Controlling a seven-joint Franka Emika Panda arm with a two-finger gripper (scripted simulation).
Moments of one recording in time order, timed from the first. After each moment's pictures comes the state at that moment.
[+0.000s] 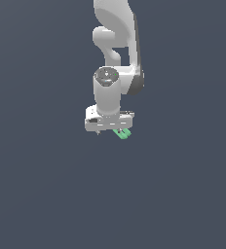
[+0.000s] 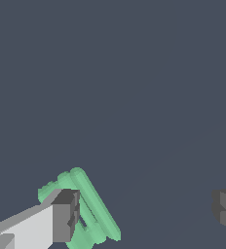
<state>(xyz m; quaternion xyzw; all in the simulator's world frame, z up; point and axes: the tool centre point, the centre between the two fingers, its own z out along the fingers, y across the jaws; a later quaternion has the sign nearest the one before) -0.037 -0.017 0.127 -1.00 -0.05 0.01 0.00</state>
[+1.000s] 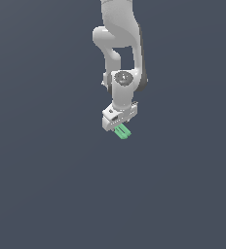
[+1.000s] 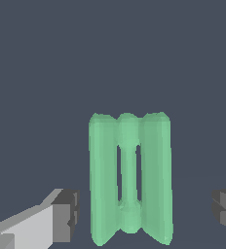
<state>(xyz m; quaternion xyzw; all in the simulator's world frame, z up) -0.119 0.039 0.068 -0.95 -0.30 0.00 0.00</state>
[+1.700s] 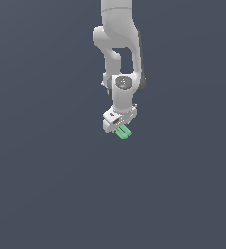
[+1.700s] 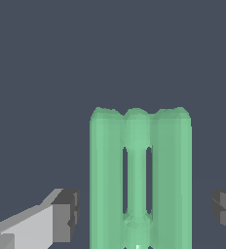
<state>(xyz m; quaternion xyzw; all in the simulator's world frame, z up) -0.123 0.041 0.047 -0.95 -0.31 0.00 0.00</state>
